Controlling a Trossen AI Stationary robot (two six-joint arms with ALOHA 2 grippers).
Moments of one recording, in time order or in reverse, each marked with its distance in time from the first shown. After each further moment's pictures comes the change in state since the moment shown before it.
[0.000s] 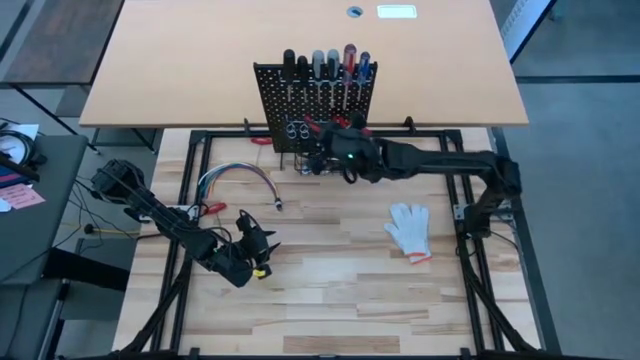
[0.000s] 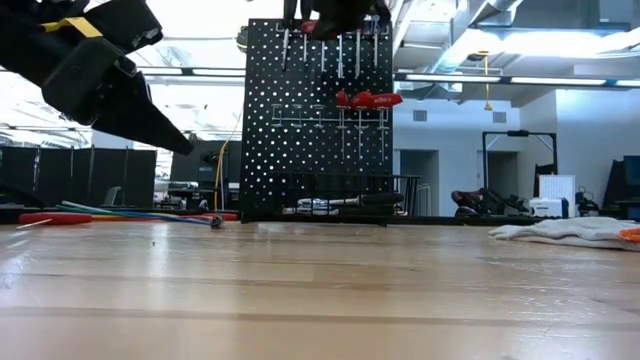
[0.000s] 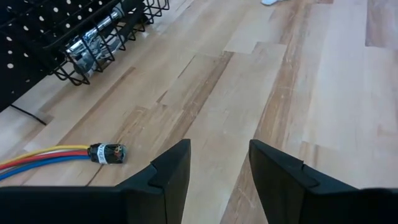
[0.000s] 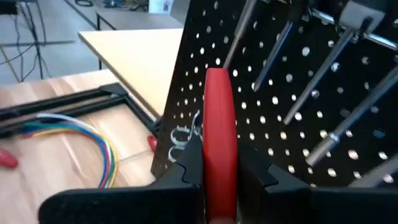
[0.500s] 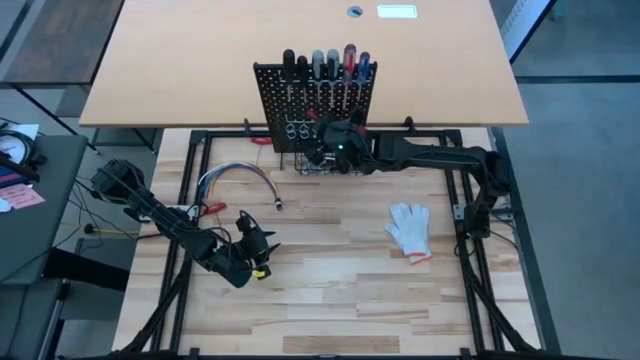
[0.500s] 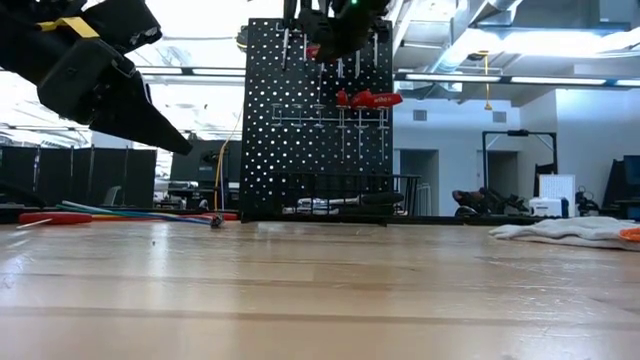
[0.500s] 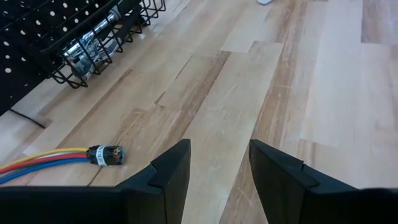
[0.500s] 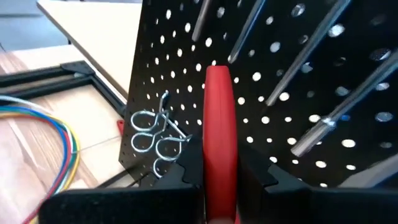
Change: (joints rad) left arm -0.003 0.000 0.000 0.001 0.002 0.019; right arm -0.078 0.065 0.030 -0.039 0.016 -0.013
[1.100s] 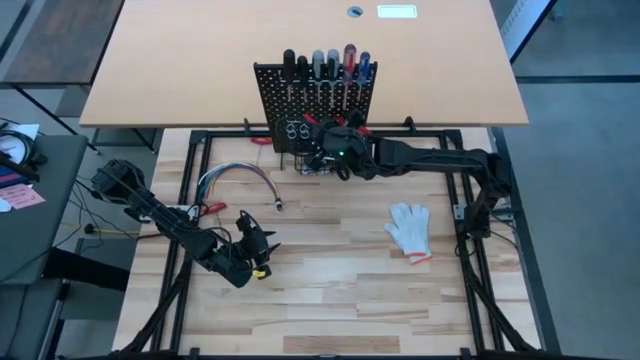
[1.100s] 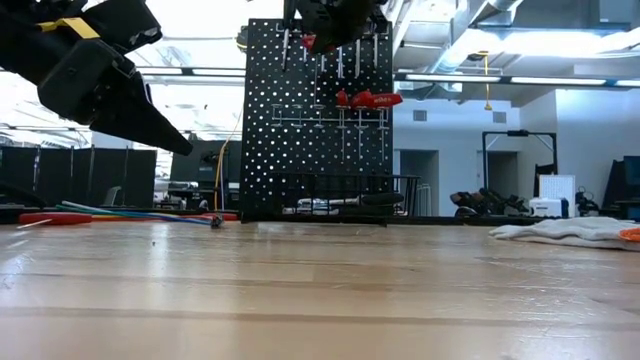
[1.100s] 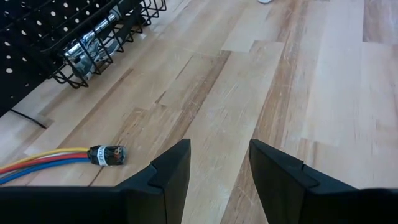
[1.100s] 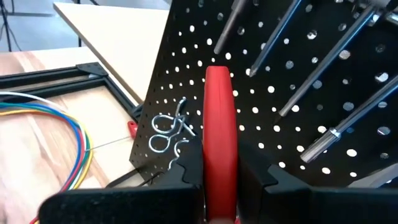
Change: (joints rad) left arm 0.000 0.000 0.000 -0.001 0.000 0.004; right arm 0.042 -0.003 0.018 -0.005 0.018 -0.031
